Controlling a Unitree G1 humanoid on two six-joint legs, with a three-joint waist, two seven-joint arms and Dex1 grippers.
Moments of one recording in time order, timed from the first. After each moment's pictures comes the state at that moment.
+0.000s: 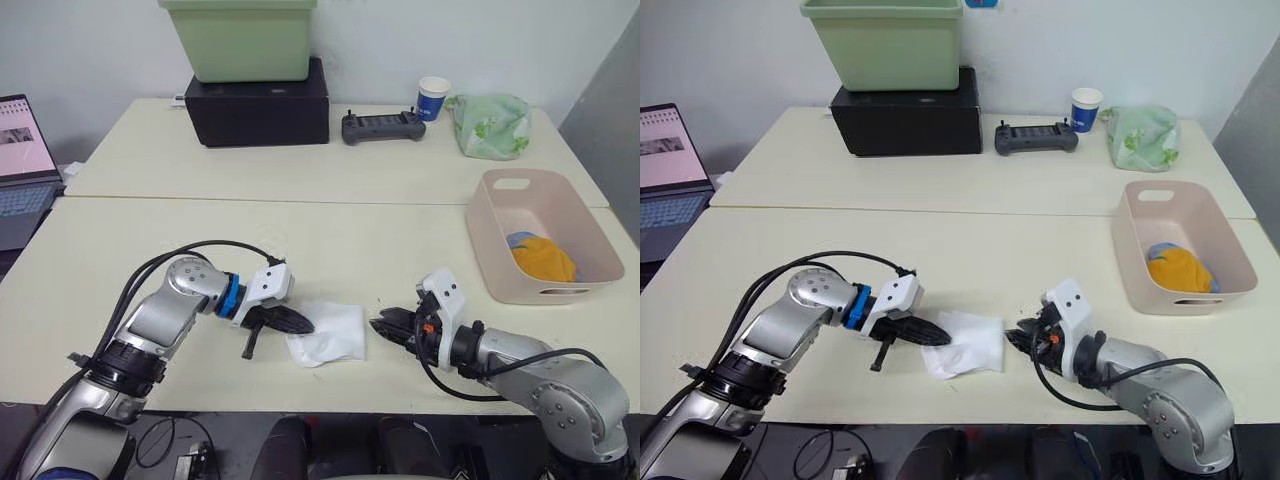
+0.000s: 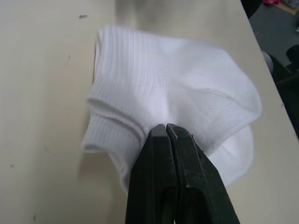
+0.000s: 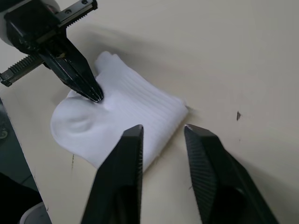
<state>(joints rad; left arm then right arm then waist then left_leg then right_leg) -0.47 0.75 -0.33 0.10 -0.21 0.22 -1.44 -0.11 -0.31 -0.05 -0.75 0.70 1.34 0.34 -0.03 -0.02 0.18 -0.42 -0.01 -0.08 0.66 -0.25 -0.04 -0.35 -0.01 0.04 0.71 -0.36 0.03</state>
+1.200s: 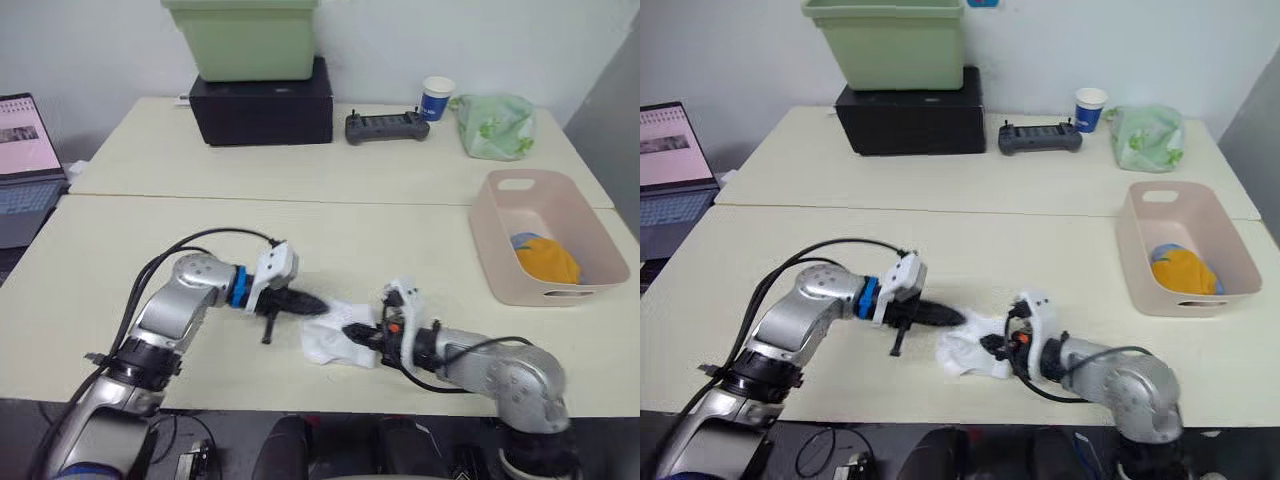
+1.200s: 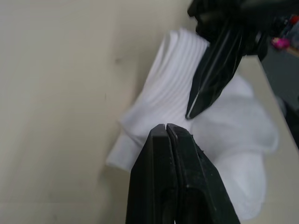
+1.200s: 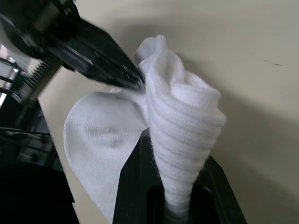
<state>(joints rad) -0.55 0.57 -0.23 0.04 -0.35 0.44 -1.32 -0.10 -0.21 -0.04 -0.69 0.74 1.37 0.25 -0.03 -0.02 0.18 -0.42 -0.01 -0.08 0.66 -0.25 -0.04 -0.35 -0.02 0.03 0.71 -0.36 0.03</state>
